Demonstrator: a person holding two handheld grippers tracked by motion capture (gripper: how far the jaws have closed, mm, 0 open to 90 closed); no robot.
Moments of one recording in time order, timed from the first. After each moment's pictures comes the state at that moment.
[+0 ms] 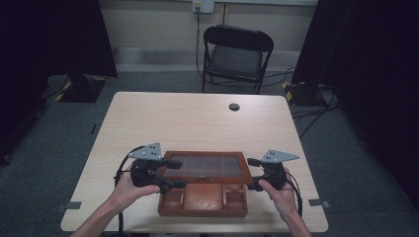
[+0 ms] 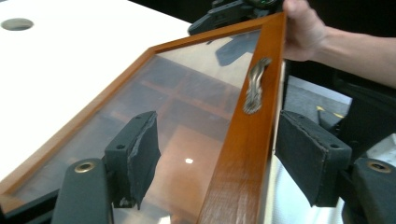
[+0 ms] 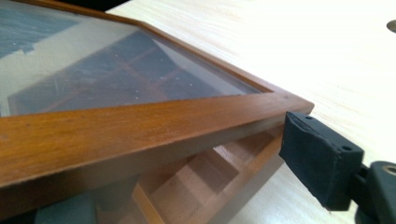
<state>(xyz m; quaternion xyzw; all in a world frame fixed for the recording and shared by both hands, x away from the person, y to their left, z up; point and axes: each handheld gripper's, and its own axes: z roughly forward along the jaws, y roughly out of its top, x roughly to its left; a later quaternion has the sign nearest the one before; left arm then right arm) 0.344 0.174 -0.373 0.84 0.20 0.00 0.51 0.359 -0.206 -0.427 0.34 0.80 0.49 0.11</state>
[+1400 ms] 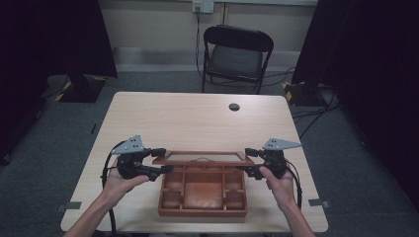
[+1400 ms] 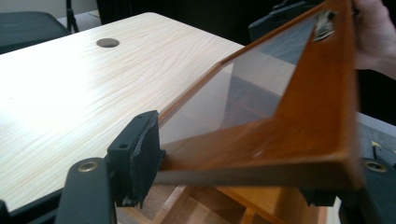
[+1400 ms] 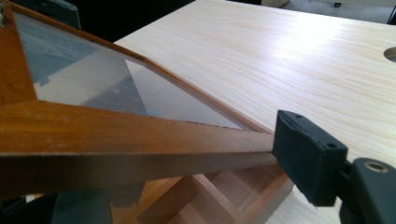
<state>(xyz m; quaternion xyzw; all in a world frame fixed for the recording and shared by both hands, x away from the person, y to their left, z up) 0.362 0.214 -0.387 0.80 0.26 0.08 0.54 0.379 -0.203 -0.402 0.34 0.78 0.51 0.10</state>
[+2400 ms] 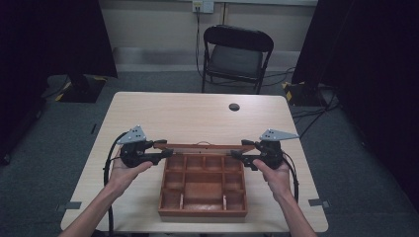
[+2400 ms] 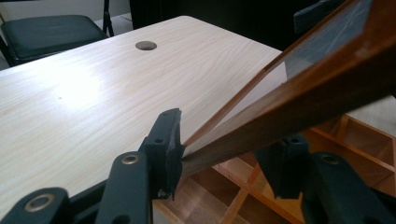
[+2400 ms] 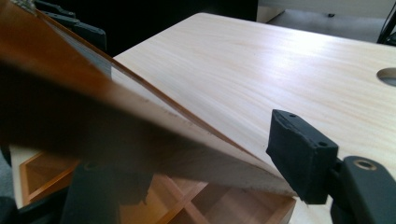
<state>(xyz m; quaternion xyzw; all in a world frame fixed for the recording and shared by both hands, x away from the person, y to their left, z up) 0.395 0.214 -0.393 0.79 0.28 0.12 0.53 0.395 -0.192 -0.387 0.35 0.77 0.52 0.11</state>
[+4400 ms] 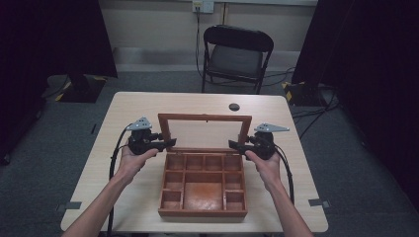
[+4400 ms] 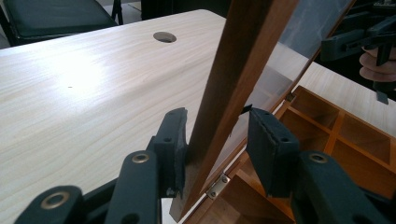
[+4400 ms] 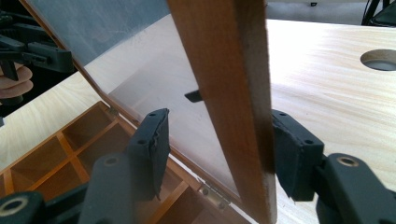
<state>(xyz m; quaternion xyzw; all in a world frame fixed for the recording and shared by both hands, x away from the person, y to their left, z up) 0.443 0.212 -0.416 0.78 0.33 0.10 0.52 0.442 -0.188 -0.420 0.39 0.75 0.52 0.10</state>
